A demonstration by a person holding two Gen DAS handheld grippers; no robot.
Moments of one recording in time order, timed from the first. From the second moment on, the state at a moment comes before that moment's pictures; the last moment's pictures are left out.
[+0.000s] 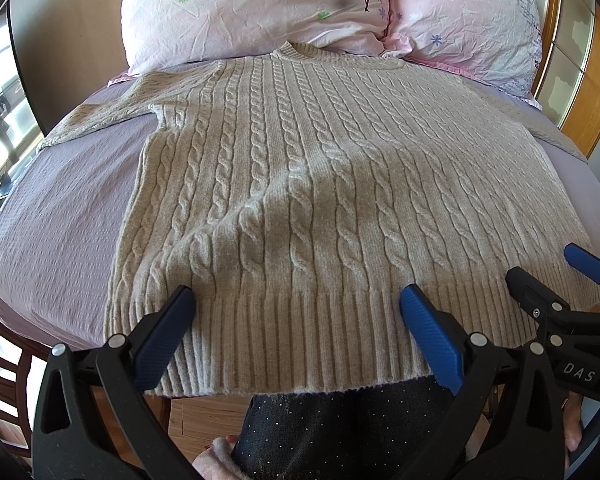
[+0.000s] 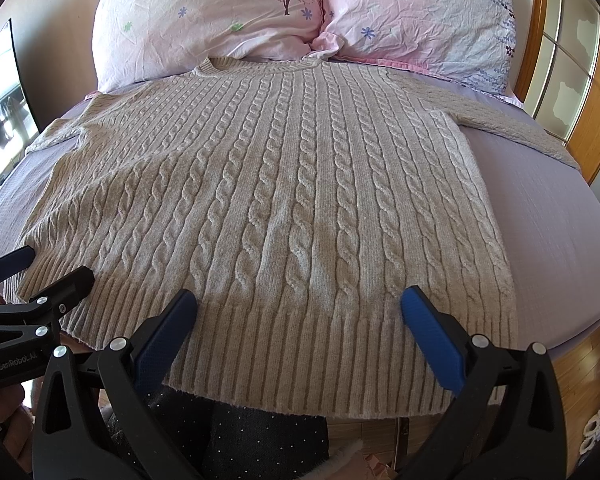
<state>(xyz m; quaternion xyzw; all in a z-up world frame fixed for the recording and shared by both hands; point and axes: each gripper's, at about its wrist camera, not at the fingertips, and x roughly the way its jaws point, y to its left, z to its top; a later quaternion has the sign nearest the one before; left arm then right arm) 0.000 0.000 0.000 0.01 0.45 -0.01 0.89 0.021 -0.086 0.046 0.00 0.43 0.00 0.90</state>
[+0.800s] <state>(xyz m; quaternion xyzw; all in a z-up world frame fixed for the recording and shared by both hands) 0.073 0.110 0.062 -0.11 0.28 0.04 0.95 0.174 -0.532 0.061 0.41 0.33 -0.28 0.80</state>
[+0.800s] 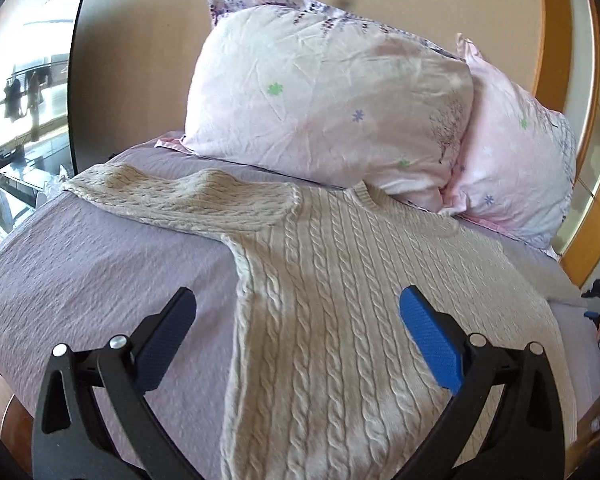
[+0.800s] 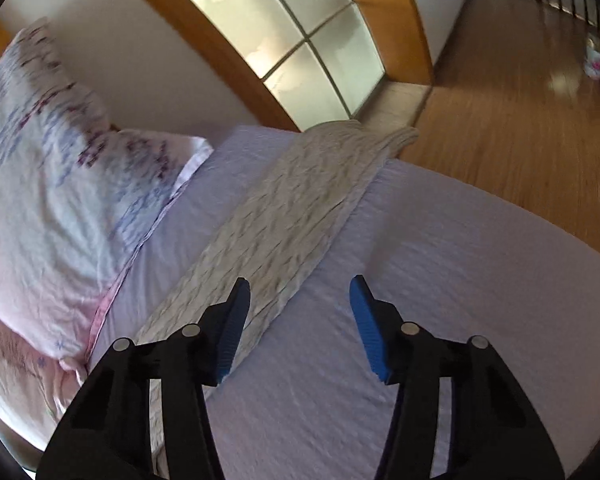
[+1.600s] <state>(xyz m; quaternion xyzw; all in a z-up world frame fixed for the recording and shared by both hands) 0.143 0.320 0.050 -0.28 0.31 0.19 0.89 0.283 -0.083 0.151 0.14 0.34 0.26 0.89</state>
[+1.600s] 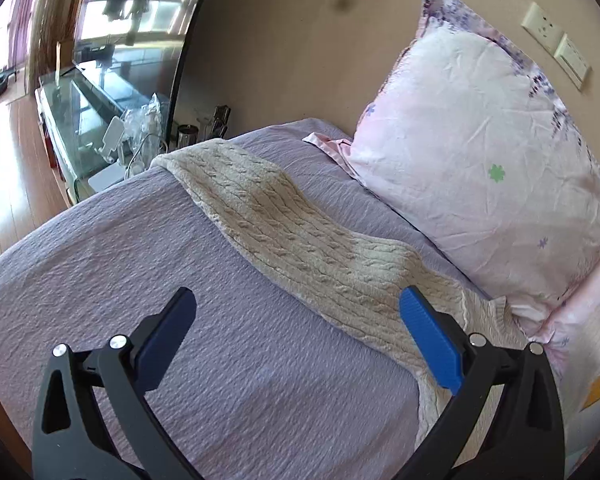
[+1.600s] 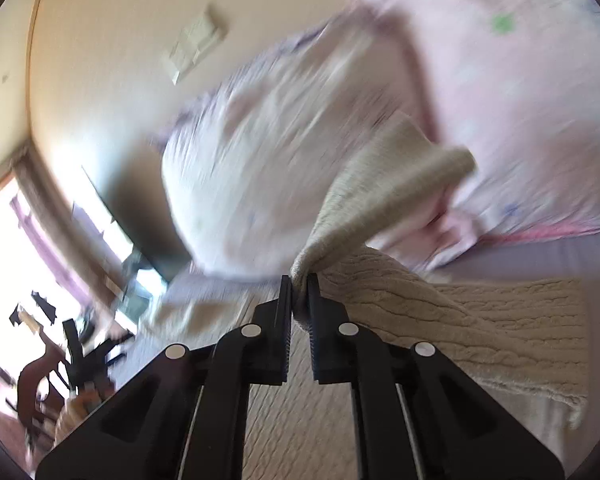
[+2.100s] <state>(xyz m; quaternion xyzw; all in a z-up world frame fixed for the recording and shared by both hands) 0.178 0.412 0.016 -0.39 0.33 0.22 0.83 0.257 -0.125 0.130 0.12 0.37 0.21 0.90</state>
